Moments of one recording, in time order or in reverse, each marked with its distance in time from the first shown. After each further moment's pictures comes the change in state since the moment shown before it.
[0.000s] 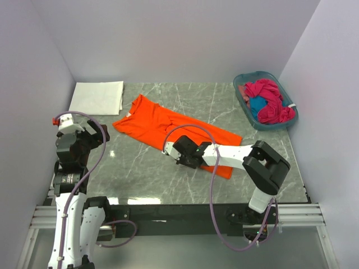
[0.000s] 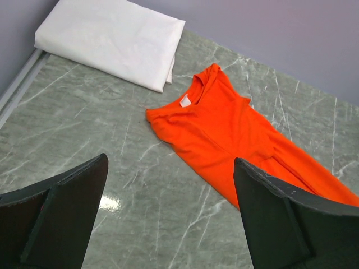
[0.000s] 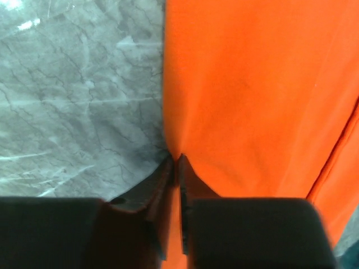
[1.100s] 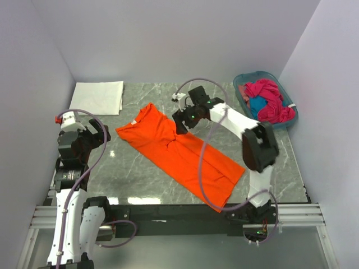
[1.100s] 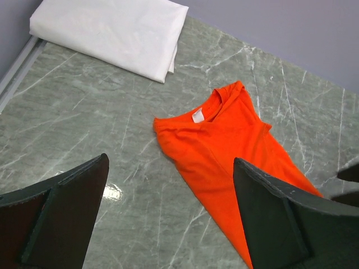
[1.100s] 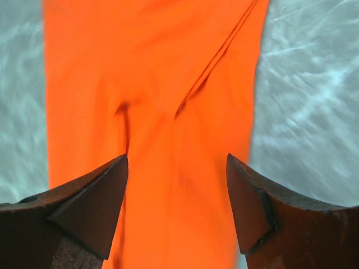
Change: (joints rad) left arm 0.000 0.037 -0.008 -0.002 0.010 0.002; right arm -0.385 0.184 0.562 -0.204 -0.624 0.132
